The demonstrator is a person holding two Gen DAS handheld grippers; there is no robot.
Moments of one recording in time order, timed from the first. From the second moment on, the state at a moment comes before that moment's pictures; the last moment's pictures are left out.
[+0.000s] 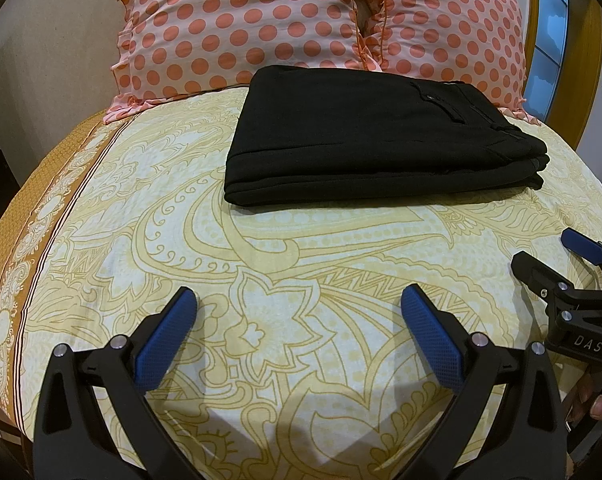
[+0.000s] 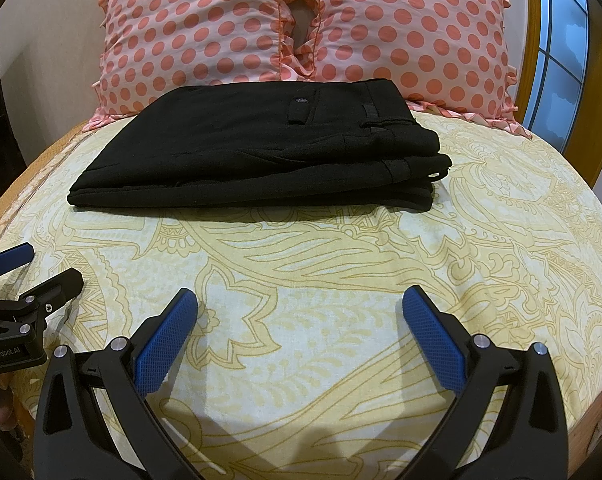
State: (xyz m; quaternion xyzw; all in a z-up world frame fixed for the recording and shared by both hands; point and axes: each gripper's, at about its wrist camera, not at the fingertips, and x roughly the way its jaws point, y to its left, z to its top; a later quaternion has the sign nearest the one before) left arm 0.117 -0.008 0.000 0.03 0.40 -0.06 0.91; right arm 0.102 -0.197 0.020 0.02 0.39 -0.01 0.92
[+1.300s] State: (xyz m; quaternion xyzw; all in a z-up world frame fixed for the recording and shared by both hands) left arm 0.120 -0.009 0.001 0.04 0.40 -0.07 0.91; right arm 0.102 -0.197 0.020 0.02 0.39 -0.01 0.92
